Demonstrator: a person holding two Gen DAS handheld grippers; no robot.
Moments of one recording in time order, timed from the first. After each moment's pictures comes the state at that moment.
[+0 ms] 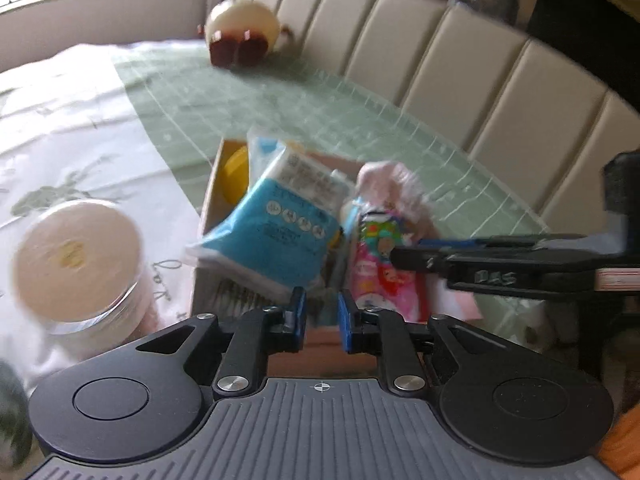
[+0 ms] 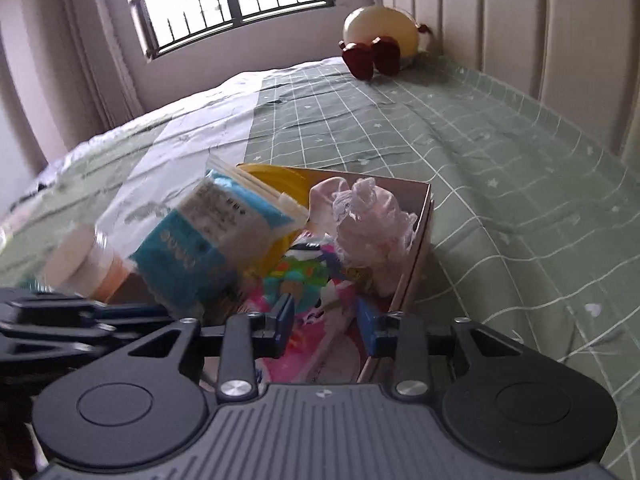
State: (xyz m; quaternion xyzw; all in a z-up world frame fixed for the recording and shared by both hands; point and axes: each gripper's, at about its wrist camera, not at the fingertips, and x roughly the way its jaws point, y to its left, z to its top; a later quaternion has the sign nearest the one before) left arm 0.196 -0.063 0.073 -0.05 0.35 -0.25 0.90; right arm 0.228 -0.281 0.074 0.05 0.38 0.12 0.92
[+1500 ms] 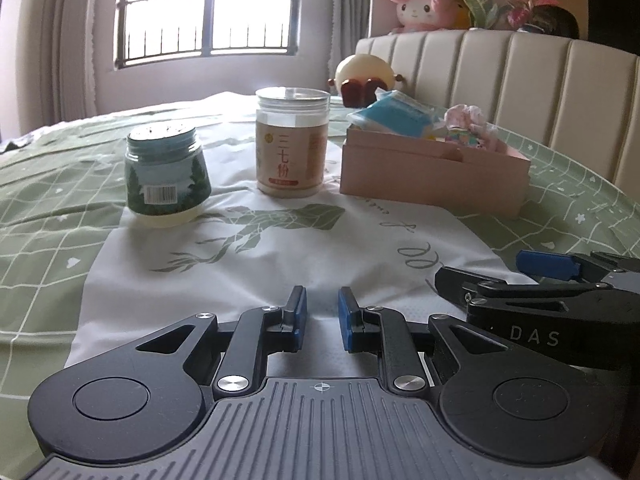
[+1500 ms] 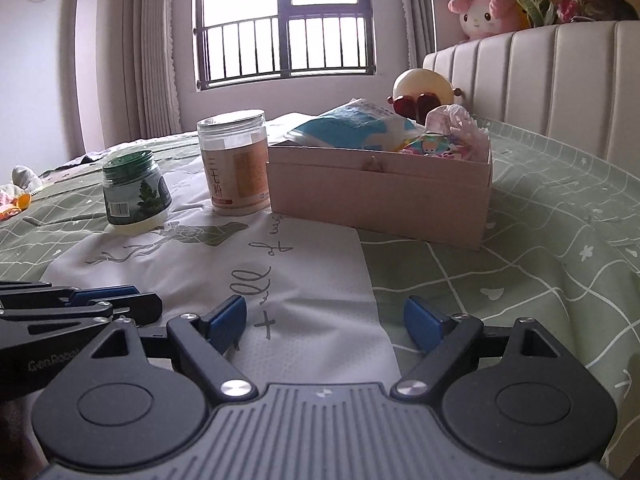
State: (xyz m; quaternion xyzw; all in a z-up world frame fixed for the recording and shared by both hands) left arm -0.001 -0.020 -0.008 -0.01 0.26 -0.04 0.96; right arm 0.041 -0.196 -0.002 0.00 0.25 0.13 0.96
